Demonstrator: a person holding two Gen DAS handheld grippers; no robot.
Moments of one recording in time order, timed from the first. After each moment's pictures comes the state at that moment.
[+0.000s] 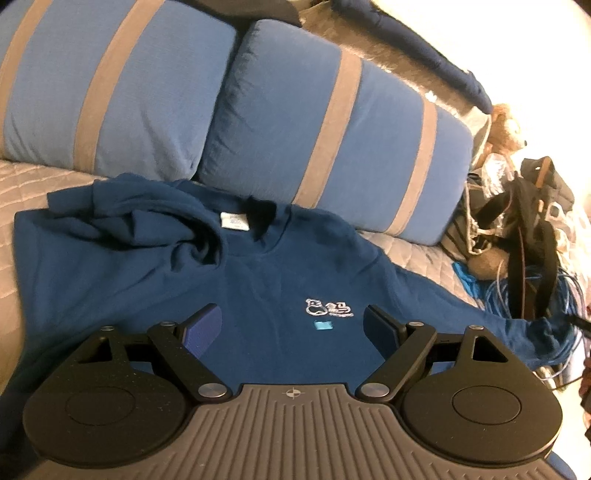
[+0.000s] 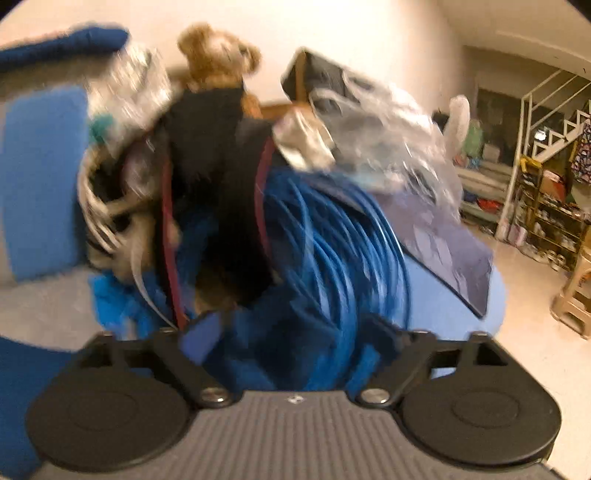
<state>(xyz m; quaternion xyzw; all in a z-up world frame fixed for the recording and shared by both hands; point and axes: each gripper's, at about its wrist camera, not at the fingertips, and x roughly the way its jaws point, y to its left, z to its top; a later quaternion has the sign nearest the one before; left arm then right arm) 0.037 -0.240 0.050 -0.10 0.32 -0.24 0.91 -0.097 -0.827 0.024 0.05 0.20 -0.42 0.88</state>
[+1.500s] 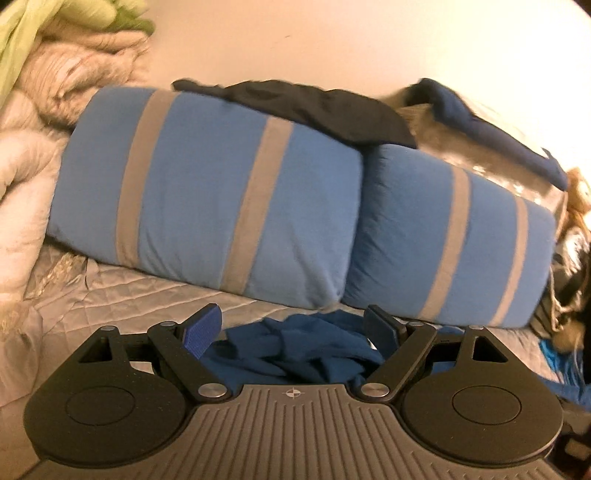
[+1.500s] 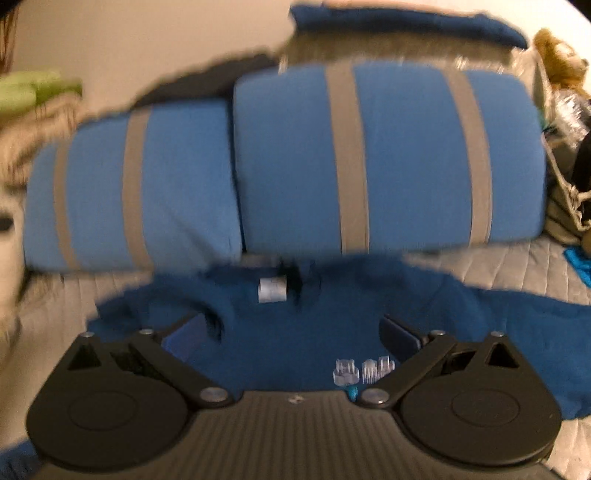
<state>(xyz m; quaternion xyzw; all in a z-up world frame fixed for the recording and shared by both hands) 0.073 -0.111 0.144 -0.07 0.25 -0.08 0.96 0.049 -0.413 0.020 0.08 0.25 0.00 0.96</state>
